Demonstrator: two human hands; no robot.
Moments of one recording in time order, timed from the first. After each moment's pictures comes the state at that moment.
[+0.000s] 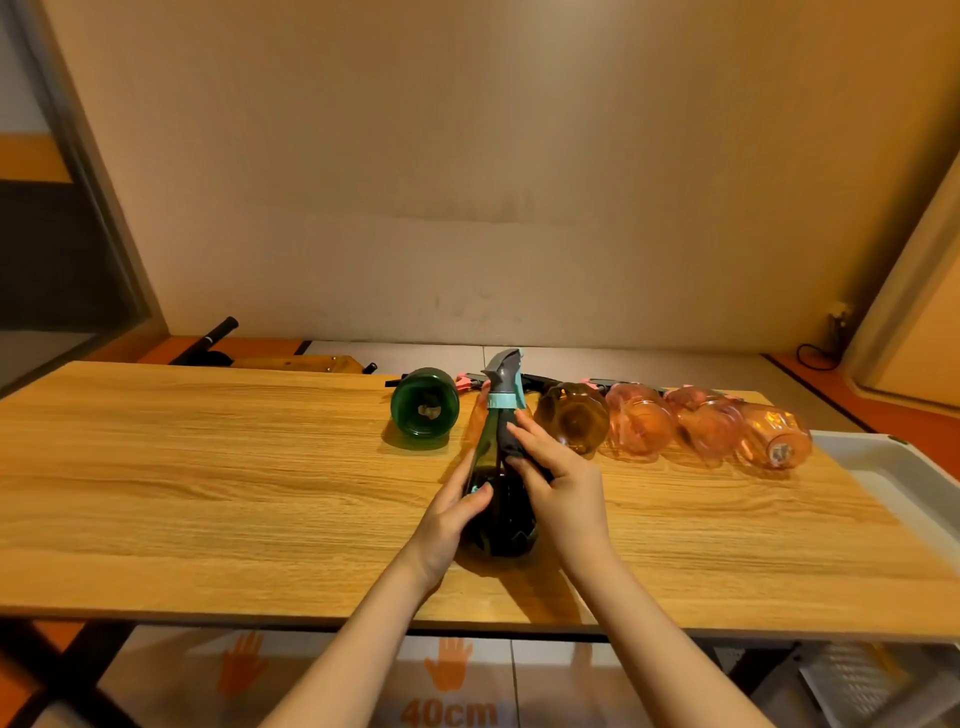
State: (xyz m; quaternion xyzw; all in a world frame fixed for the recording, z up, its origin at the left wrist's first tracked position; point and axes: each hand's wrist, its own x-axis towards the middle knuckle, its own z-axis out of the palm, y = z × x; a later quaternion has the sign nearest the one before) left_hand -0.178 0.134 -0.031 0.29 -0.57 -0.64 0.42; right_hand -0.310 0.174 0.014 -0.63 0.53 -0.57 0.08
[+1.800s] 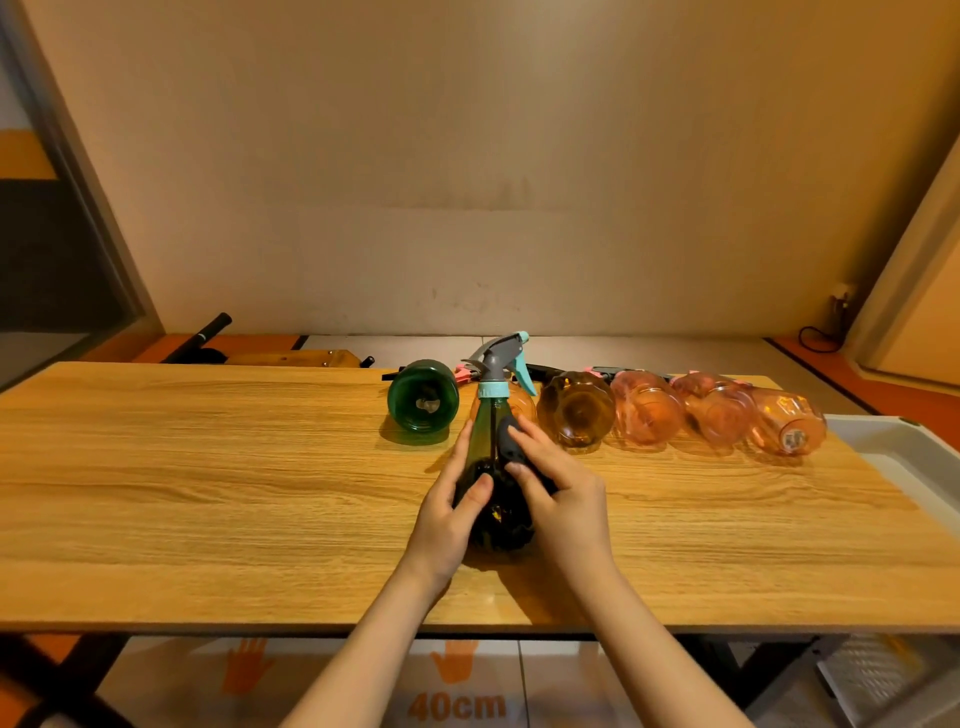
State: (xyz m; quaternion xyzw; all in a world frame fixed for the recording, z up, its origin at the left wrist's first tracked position) left_hand -0.179 0.136 -0.029 0.29 -0.63 -0.54 0.48; right_hand -0.305 0.173 -0.004 -0.62 0.52 -0.59 0.07
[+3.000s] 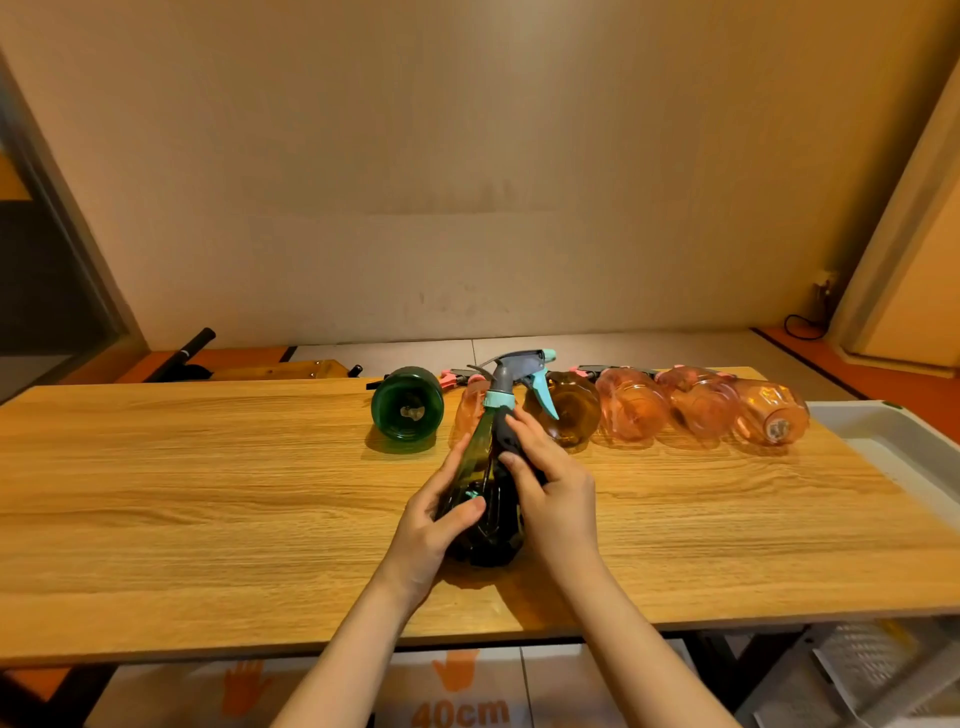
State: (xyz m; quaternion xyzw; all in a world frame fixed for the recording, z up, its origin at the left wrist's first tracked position) left_hand -0.172 0.137 -0.027 0.27 -0.59 -0.62 0.44; right_hand -0.304 0.170 0.002 -0.57 0.53 -0.62 0.09
